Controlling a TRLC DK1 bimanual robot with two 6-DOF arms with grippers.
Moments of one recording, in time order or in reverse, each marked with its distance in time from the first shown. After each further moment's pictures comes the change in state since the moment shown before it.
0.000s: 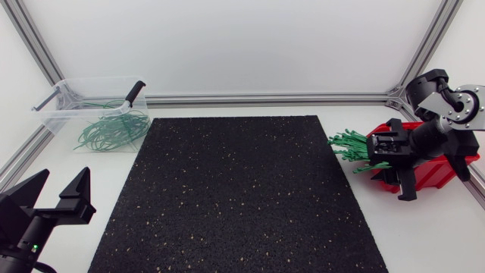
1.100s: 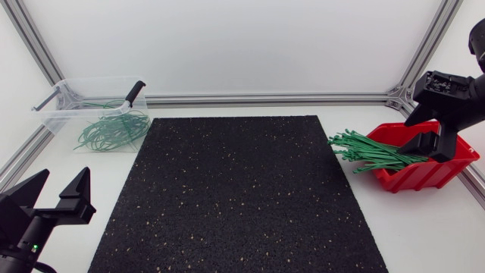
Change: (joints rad) left arm 0.000 0.000 0.000 0.000 0.000 0.000; right arm -0.137 -0.062 0.313 -0.317 -0.144 0.237
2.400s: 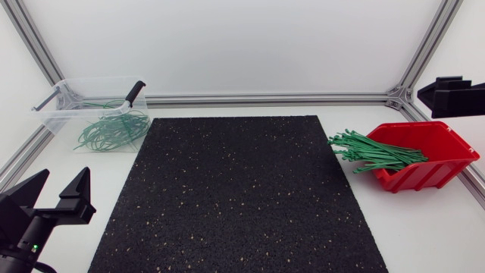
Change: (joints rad) left arm 0.000 0.000 0.000 0.000 0.000 0.000; right arm 0.175 -0.519 -0.205 0.345 0.216 1.118
